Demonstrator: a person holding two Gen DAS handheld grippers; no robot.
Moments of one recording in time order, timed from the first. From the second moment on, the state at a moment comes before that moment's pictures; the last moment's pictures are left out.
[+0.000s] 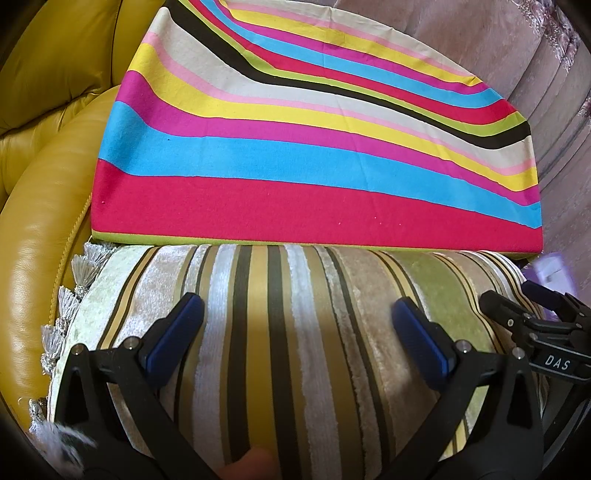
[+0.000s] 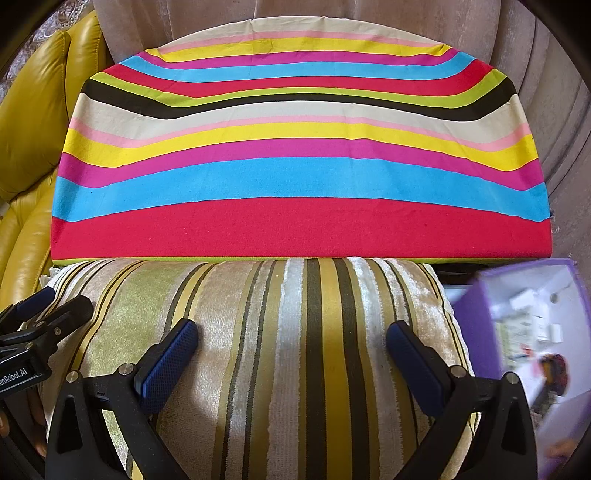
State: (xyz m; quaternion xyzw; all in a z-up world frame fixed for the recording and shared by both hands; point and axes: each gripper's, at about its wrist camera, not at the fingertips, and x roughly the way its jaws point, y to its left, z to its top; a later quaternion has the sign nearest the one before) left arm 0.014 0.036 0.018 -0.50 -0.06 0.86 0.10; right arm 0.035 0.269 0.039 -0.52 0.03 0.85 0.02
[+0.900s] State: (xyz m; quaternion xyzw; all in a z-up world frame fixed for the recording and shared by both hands) left arm 0.014 0.030 0.018 -0.50 -0.07 0.86 0.11; right arm 0.035 0.268 0.040 -0.52 0.03 0.85 0.01
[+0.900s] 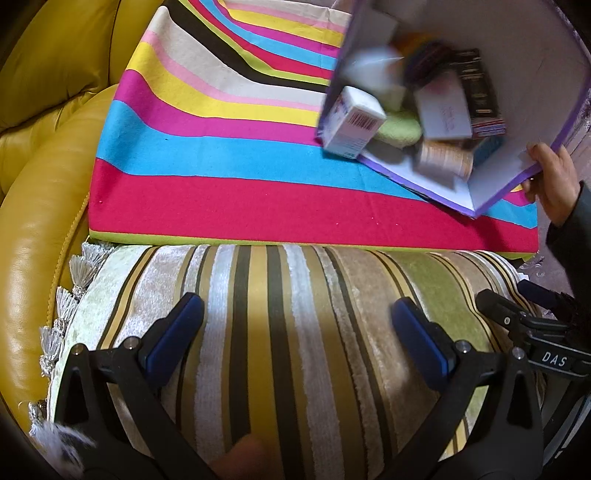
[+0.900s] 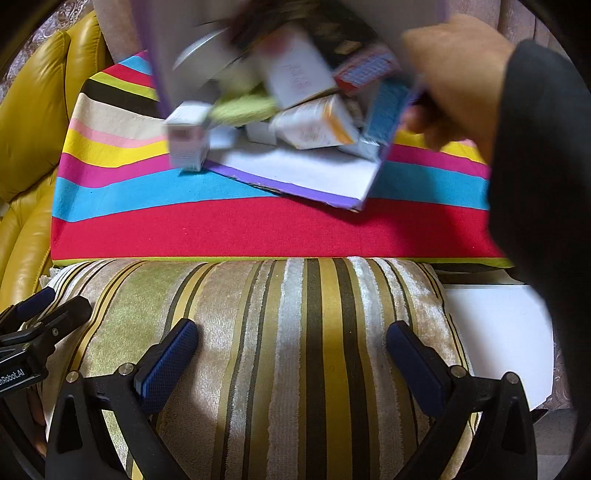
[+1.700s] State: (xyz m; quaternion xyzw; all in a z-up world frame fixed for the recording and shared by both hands) left arm 0.011 0.035 0.016 -0.50 -0.06 0.86 0.10; right arm 0.039 0.271 0.040 -0.52 0.04 0.85 0.01
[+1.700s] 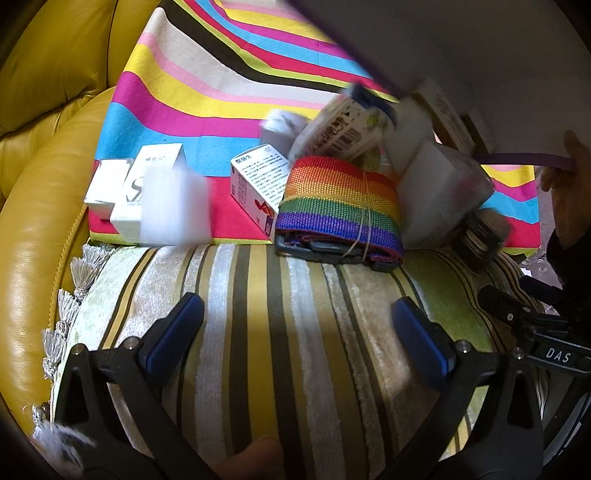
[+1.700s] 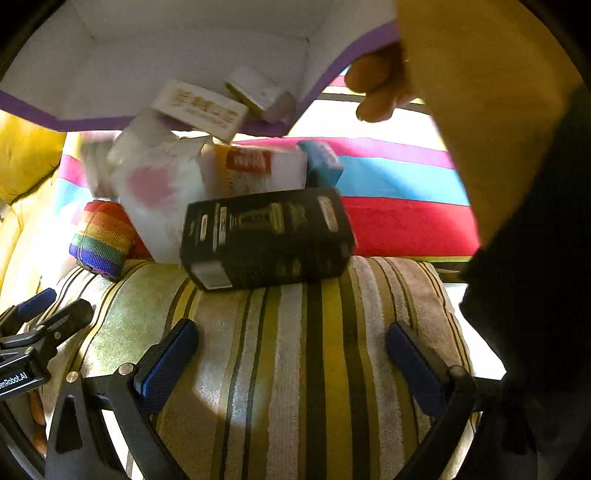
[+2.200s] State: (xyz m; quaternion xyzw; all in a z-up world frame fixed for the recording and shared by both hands) left arm 0.012 0.033 0.016 -0.50 -0.06 0.86 0.11; right arm 0.045 0.270 0.039 -0.52 0.03 0.85 0.01
